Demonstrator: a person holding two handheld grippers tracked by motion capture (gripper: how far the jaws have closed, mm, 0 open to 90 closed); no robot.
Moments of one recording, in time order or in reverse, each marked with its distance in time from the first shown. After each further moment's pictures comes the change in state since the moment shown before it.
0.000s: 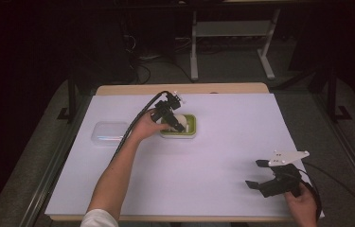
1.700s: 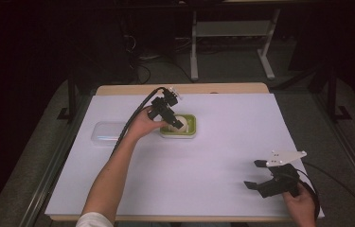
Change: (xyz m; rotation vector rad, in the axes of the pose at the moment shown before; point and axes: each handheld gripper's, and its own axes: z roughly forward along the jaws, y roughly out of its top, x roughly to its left) left arm -0.005 -0.001 -0.025 -0.058 0.003 -0.001; right arm 0.002 0.002 0.004 0.008 0.008 -0.010
